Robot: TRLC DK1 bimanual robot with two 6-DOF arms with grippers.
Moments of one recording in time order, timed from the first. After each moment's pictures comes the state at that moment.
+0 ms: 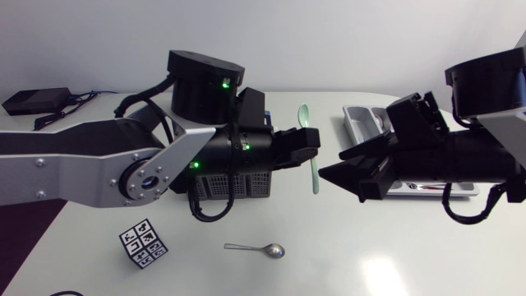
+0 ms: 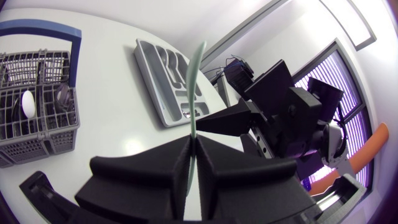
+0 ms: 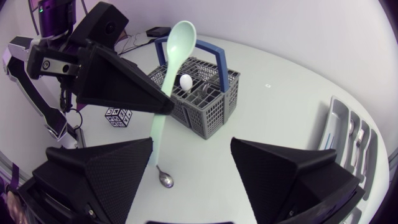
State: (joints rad) left arm -0.81 1.54 0.99 0.14 0.30 -0.71; right arm 0.32 1.08 0.80 -0.43 -0.49 -0.16
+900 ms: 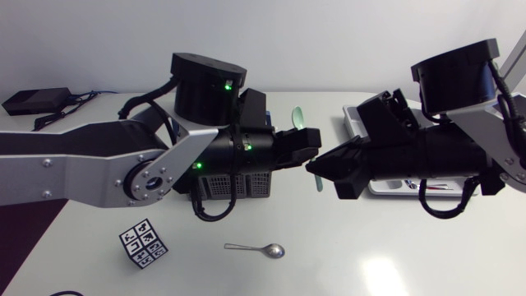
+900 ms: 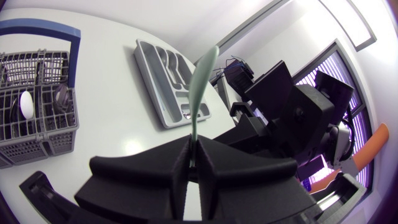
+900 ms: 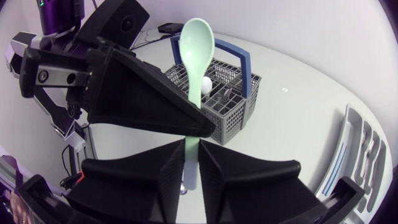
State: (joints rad) left arm -0.81 1.55 0.99 0.16 0.29 -0.72; right arm 0.44 1.15 0.84 -0.40 -0.46 -0.11
